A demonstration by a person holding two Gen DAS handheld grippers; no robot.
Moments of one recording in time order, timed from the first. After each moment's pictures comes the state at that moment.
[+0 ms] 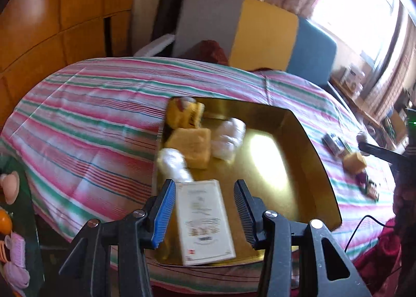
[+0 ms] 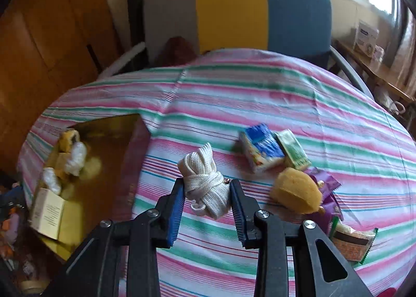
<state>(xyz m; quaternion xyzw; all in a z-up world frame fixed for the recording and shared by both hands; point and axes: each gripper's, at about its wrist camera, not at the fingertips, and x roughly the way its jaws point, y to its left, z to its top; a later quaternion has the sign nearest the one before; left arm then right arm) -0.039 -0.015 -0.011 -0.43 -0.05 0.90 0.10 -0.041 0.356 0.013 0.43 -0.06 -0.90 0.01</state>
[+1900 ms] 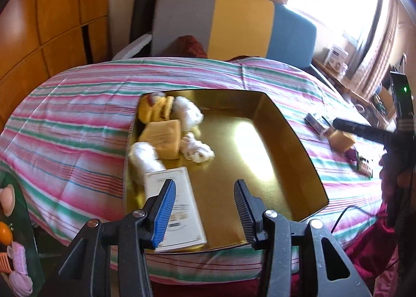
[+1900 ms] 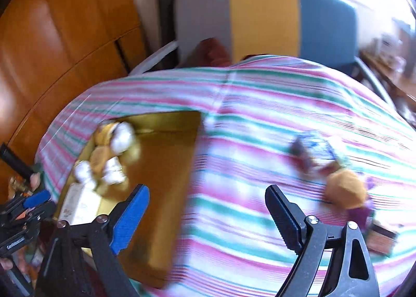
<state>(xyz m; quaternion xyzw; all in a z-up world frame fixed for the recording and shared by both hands) -0.021 0.030 -0.006 -0.43 0.01 0.89 0.16 -0.032 0.303 0.008 0.42 -0.07 -0.90 0.04</state>
